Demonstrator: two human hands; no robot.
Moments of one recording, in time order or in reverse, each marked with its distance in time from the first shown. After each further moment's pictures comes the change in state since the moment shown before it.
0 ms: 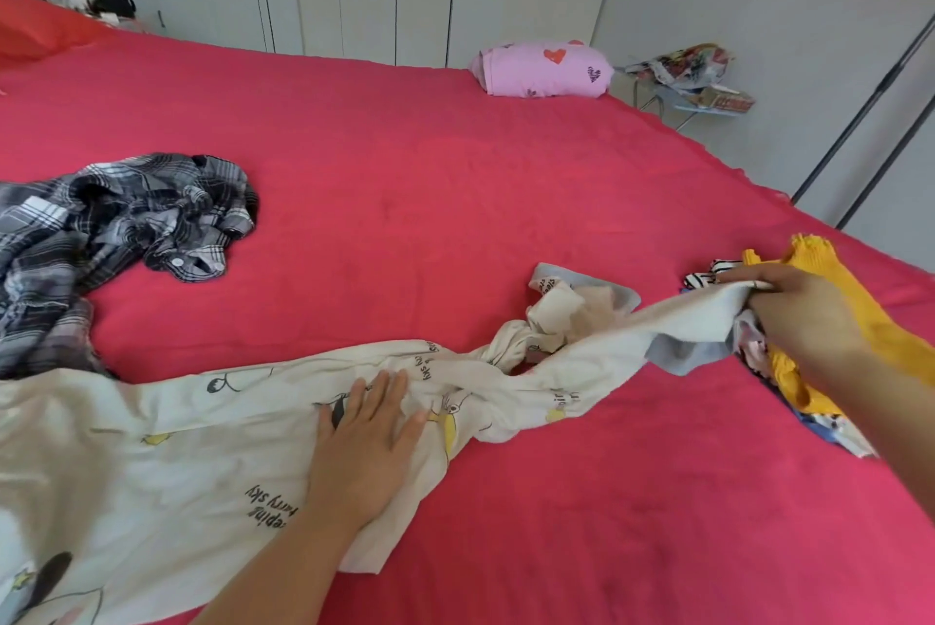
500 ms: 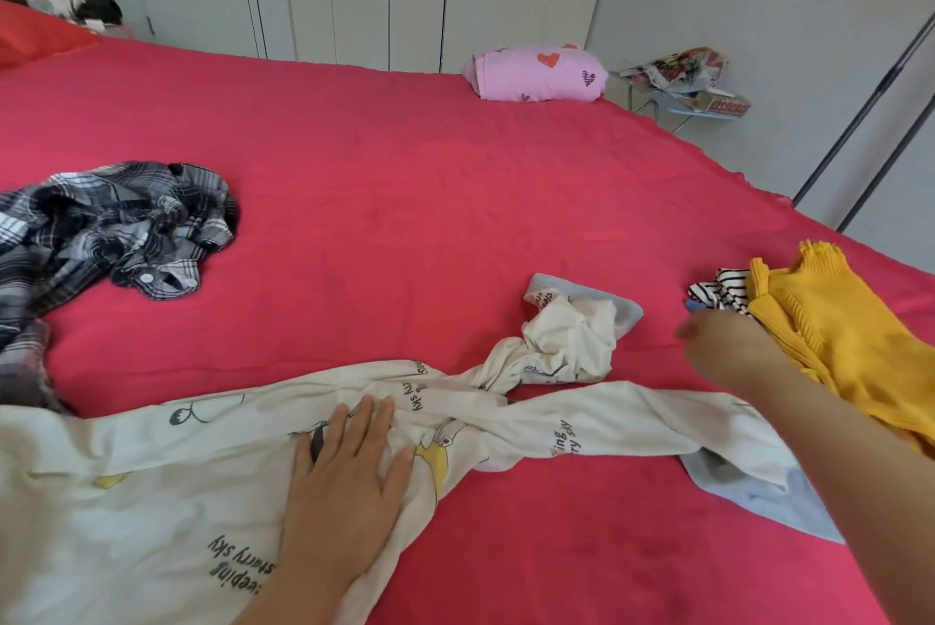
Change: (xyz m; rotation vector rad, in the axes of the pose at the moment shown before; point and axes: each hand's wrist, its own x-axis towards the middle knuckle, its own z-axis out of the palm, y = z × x) left_hand 0.003 -0.003 0.014 0.037 0.197 0.027; right_hand 0.035 0.018 0.067 -0.721 -0.315 0.012
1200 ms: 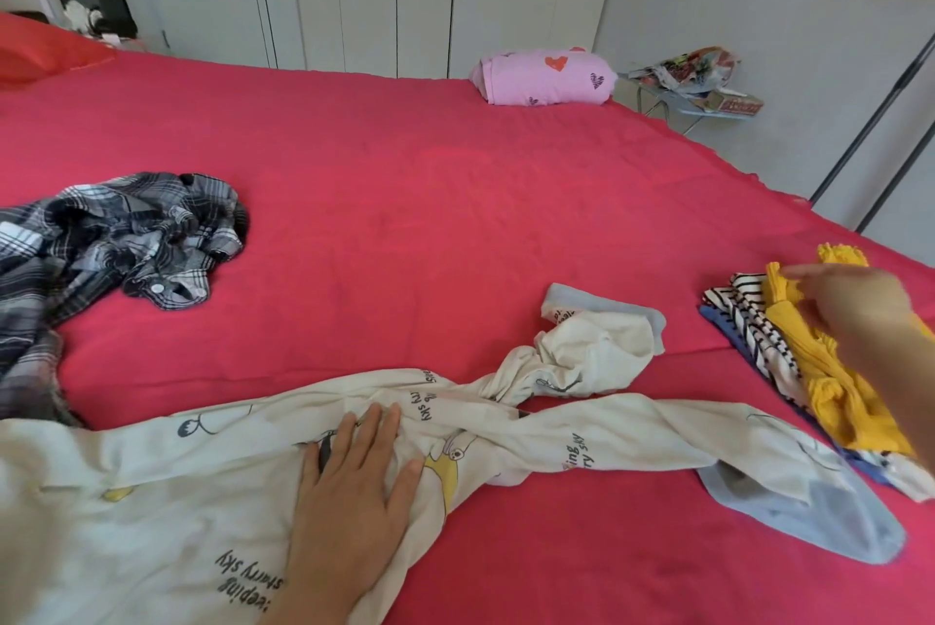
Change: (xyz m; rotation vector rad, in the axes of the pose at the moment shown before) left_hand -0.002 0.002 -0.008 -0.049 0.001 -0.005; right_hand 0.006 0.047 -0.051 1.022 0.416 0.343
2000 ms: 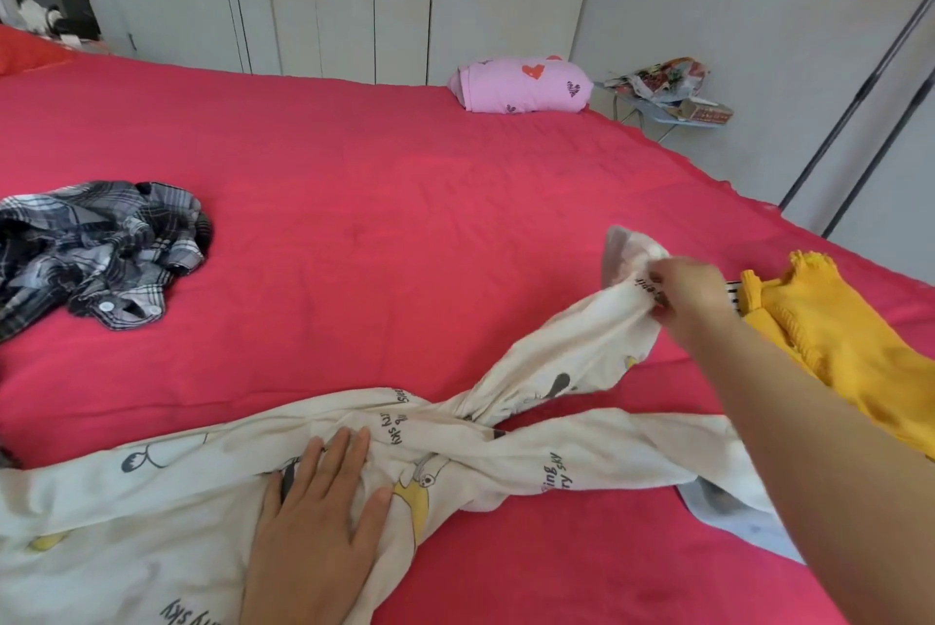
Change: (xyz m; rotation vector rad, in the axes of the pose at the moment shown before) left_hand 0.008 -0.008 0.011 0.018 -0.050 0.013; right_hand -0.020 -0.027 0.089 0.277 -0.257 0.069
